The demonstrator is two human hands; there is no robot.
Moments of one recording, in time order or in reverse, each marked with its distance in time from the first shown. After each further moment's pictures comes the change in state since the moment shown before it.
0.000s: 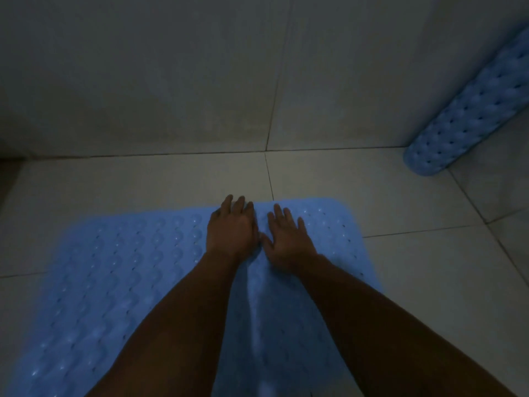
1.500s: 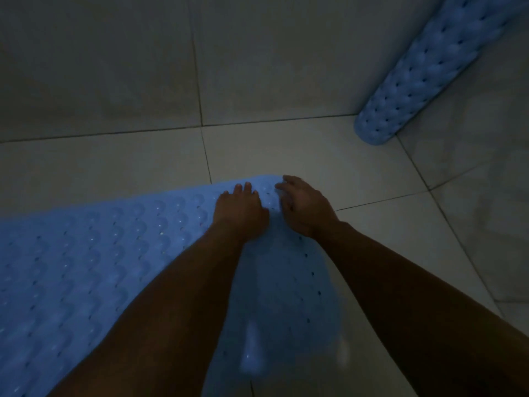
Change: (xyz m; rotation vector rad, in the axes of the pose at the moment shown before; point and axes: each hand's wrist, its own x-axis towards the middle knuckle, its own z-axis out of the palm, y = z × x) left_hand 0.065 0.134 0.026 -0.013 -0.289 0.135; right_hand -0.023 0.153 -0.061 0.132 0.344 -0.023
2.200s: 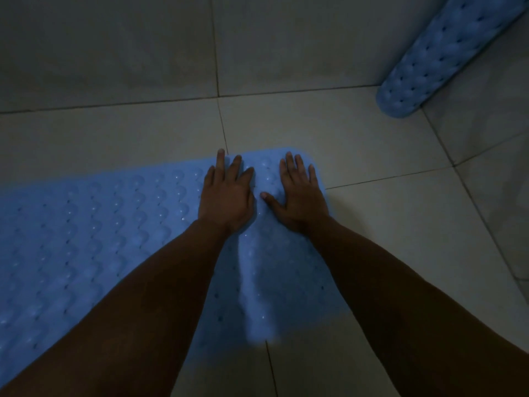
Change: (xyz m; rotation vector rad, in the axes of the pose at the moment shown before) left_hand -0.057 -0.052 0.030 0.013 0.301 0.051; right_hand -0.021 -0.011 0.076 -0.219 -0.091 -0.029
